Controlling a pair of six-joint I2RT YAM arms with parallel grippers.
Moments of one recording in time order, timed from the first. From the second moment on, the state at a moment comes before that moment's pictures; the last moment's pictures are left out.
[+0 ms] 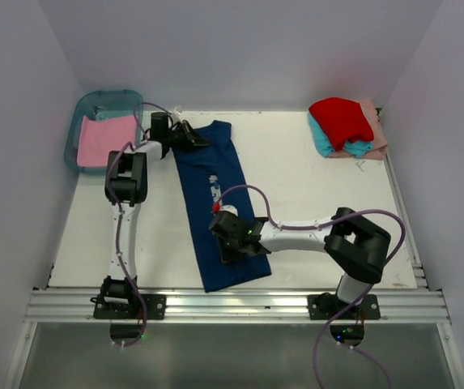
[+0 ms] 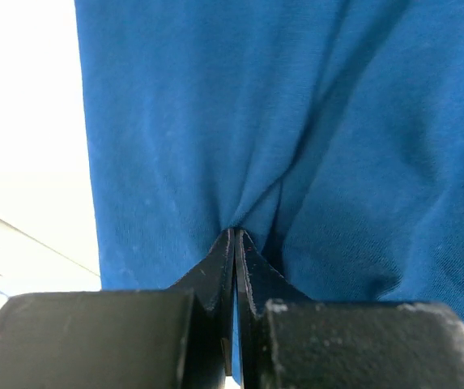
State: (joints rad) left arm -0.08 2.60 1.90 0.15 0.83 -0.75; right arm 1.11 1.74 0.98 -0.31 0.06 0.79
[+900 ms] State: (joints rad) left arm -0.18 2.74 2.03 0.89 1.08 -1.29; right arm 1.19 1.42 1.01 -0.40 0.27 0.70
